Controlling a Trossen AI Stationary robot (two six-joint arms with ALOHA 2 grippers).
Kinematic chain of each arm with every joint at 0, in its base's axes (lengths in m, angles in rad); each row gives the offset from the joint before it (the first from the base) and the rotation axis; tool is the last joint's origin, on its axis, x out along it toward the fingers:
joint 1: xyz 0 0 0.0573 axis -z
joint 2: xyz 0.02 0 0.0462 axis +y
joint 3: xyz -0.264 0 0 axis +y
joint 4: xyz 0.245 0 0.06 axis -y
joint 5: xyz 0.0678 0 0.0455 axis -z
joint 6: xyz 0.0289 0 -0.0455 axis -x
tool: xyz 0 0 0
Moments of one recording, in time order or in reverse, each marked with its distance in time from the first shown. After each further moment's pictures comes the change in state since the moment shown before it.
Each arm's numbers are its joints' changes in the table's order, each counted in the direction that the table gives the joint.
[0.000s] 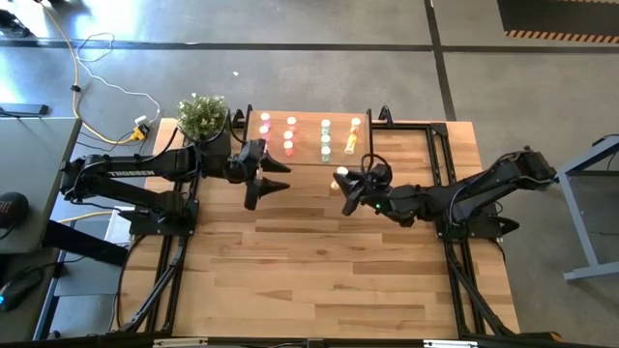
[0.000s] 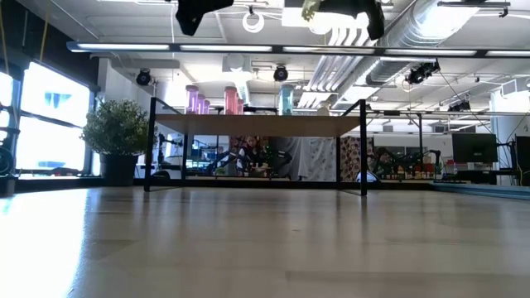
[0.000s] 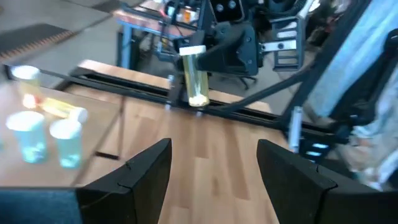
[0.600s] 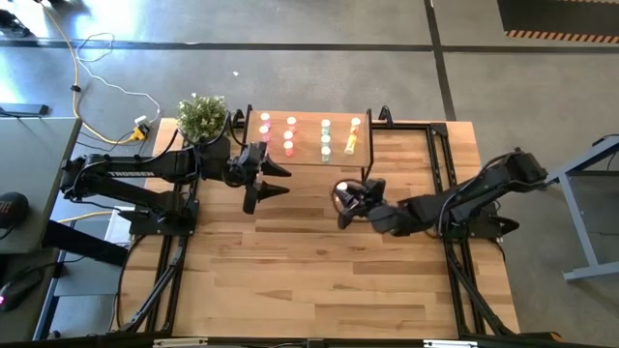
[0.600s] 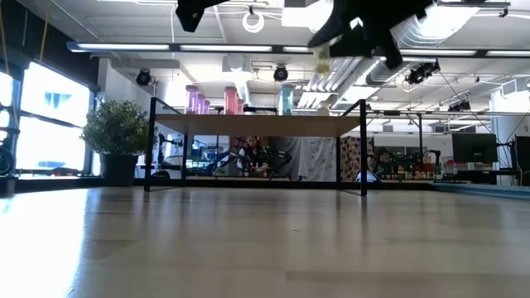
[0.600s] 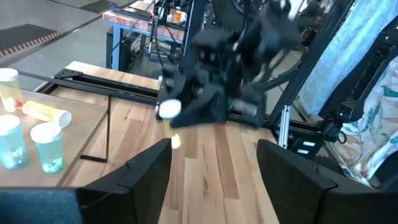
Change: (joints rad) left arm 0.031 0.002 0.000 0.012 0.006 0.008; right arm -0.047 0.087 0.015 -0.251 0.078 -0.092
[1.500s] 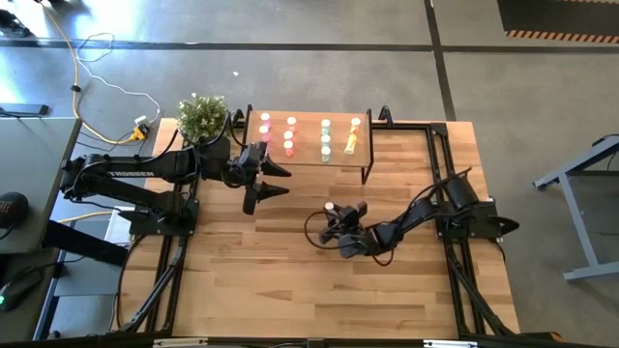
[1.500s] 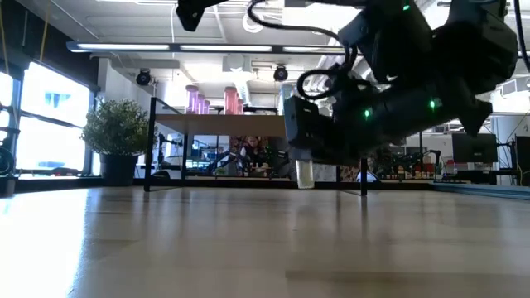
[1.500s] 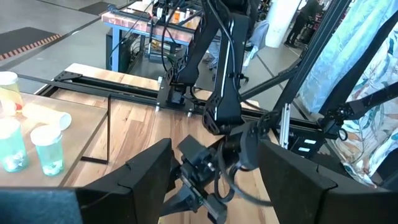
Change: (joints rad) left arm 0.001 0.000 0.000 -0.001 0.002 -0.018; right arm -0.016 0.612 0.037 0.451 0.151 -0.066
